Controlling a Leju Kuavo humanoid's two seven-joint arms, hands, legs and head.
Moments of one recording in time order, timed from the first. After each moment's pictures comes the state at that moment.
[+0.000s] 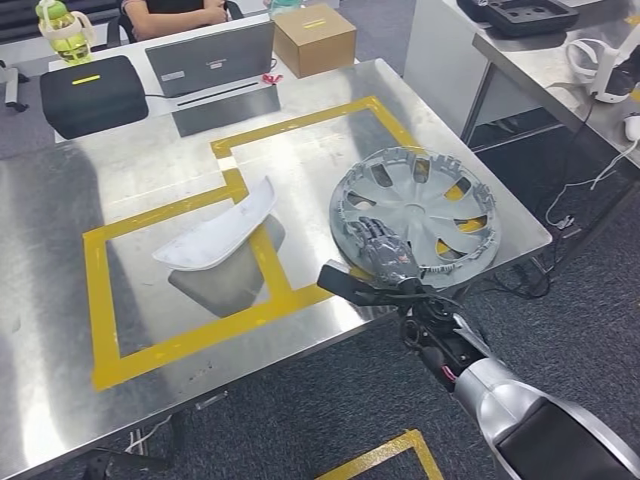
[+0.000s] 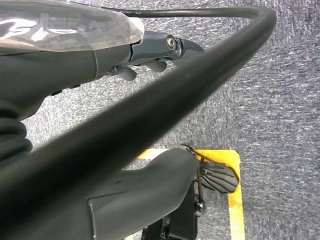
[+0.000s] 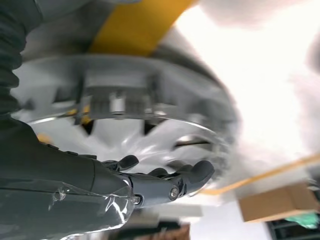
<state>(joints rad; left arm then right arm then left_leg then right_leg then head) -0.11 0.24 -0.83 -0.21 1.17 0.09 -0.10 -0.76 0.12 0.77 -0.55 0.69 -0.34 -0.08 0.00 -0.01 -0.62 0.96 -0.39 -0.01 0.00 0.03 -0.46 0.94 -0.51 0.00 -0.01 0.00</state>
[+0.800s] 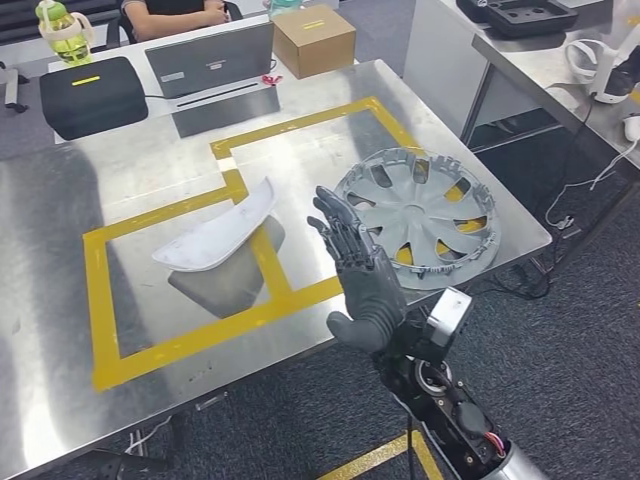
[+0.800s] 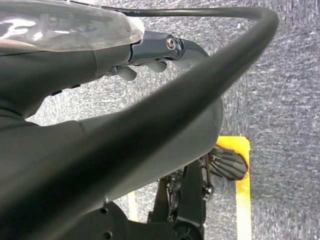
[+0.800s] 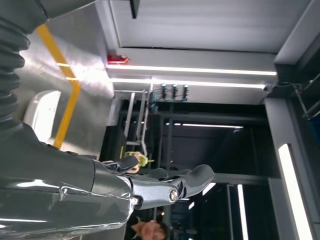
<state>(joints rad) -0.09 0.20 -0.83 -0.21 1.22 0.11 -0.09 -0.37 0.06 0.70 -1.54 -0.16 0.11 -0.52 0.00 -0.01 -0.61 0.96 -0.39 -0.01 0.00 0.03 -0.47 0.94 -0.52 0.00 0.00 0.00</state>
